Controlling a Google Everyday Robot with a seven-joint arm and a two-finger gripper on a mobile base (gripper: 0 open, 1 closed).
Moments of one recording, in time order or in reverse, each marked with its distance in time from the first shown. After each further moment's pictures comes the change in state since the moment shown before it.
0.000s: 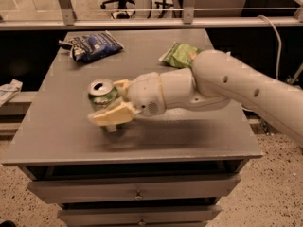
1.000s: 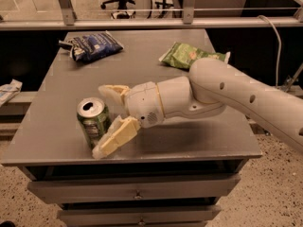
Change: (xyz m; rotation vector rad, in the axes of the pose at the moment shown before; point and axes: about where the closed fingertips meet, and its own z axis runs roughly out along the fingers) arm 0.007 0.032 0.007 -0.112 -0.022 -0.002
